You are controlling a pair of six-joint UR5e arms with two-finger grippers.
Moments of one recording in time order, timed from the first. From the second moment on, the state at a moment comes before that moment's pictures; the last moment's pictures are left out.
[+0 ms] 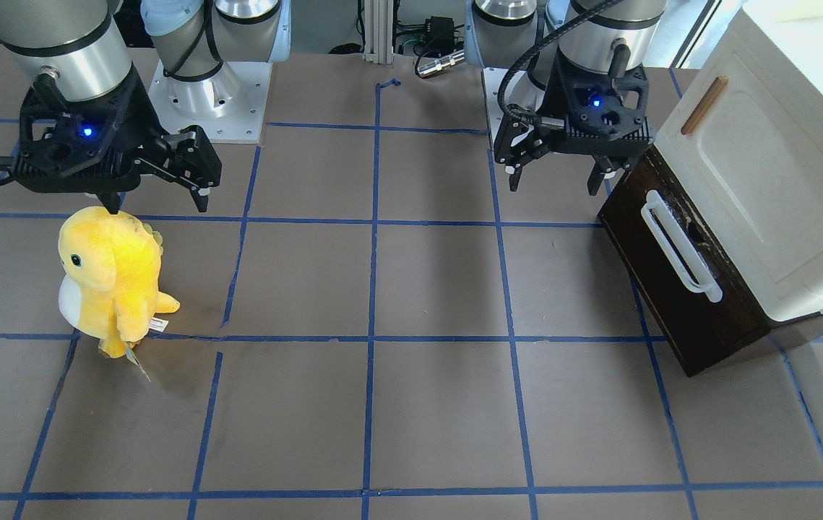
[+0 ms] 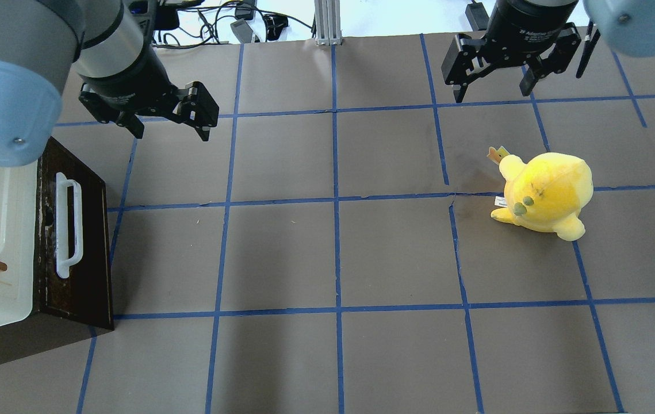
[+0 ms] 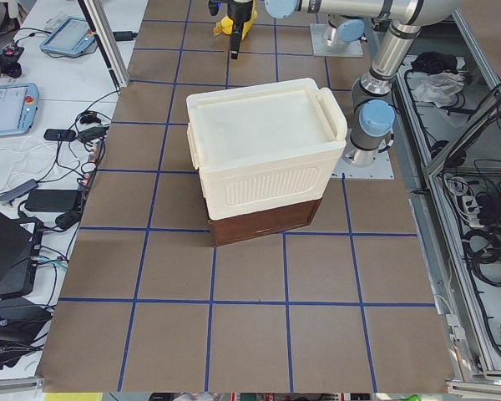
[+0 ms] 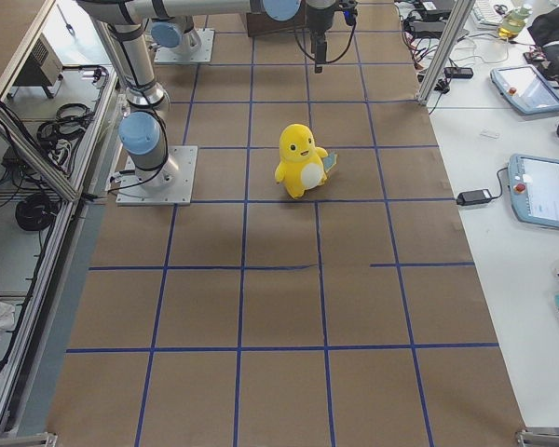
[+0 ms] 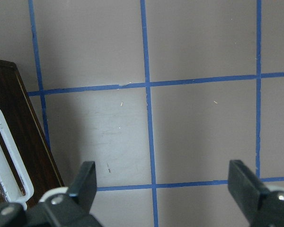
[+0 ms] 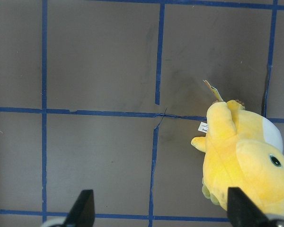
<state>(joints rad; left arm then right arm) -1.68 -1.56 -1.59 -1.46 1.64 -0.03 1.60 -1.48 1.44 -1.57 -1.58 -0.02</state>
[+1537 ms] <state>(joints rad) -1.75 -1.73 -1.97 -1.40 2.39 -0.37 1.60 -1.48 1.44 -1.57 -1.58 -0.02</state>
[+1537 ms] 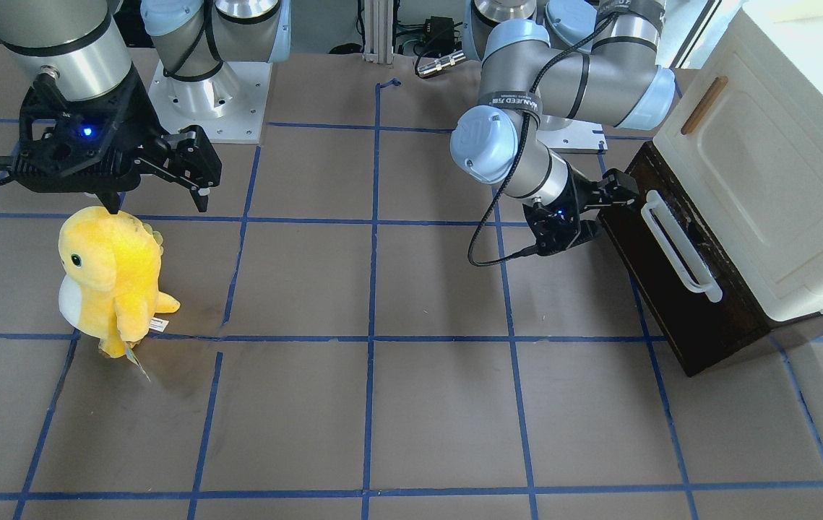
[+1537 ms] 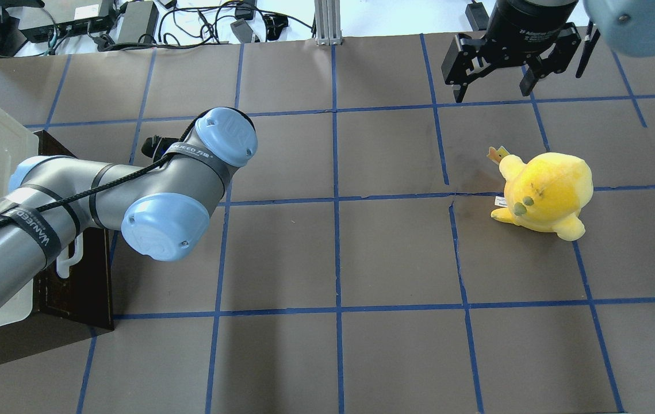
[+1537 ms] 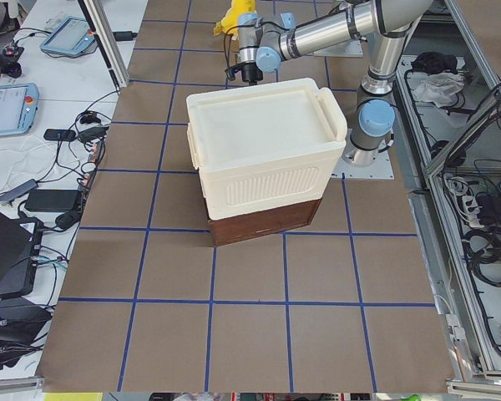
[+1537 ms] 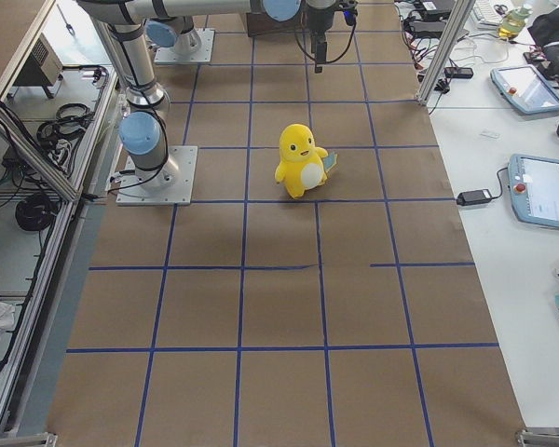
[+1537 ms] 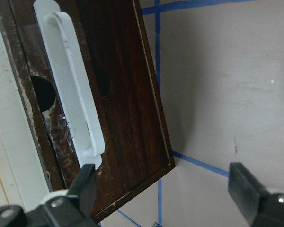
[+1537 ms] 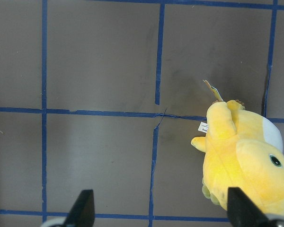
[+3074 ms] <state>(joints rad) -1.64 -1.90 -1.97 -1.38 2.74 -0.37 1.60 -1.48 1.44 -1.57 -1.58 -0.02</state>
